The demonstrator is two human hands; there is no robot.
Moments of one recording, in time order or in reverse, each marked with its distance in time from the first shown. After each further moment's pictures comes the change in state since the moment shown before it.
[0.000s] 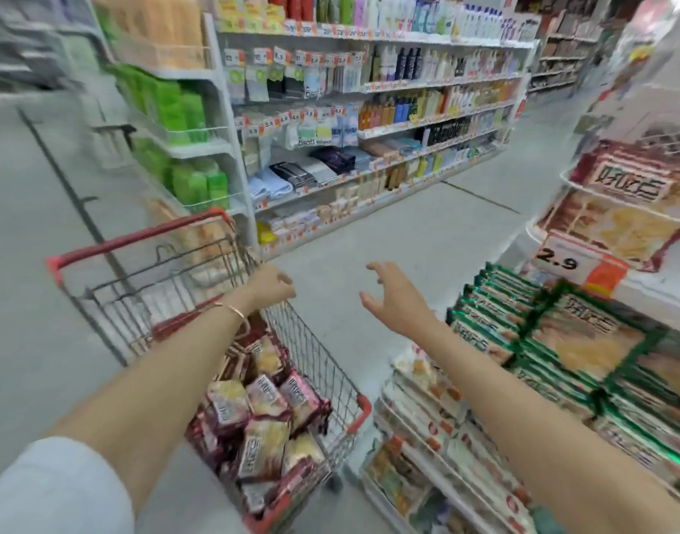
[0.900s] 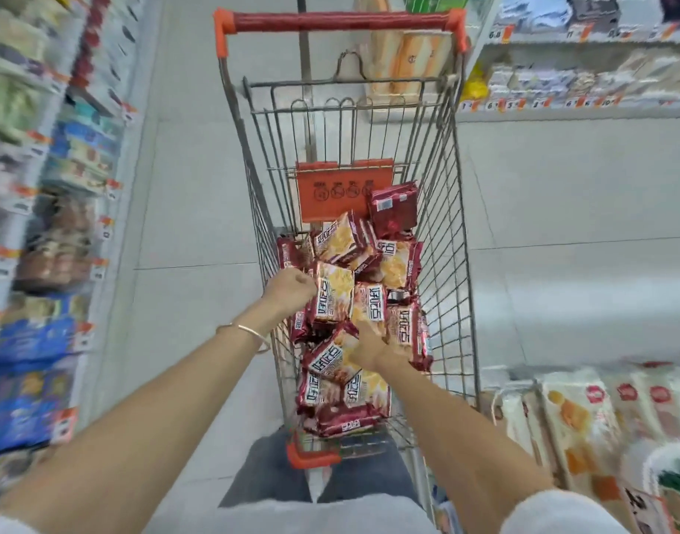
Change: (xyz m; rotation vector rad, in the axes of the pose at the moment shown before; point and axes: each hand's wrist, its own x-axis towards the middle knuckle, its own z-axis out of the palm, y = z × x) left_hand -0.037 -0.241 0.121 -0.576 0.143 -0.817; right_hand -0.002 -0.007 0.414 0.018 -1.305 0.153
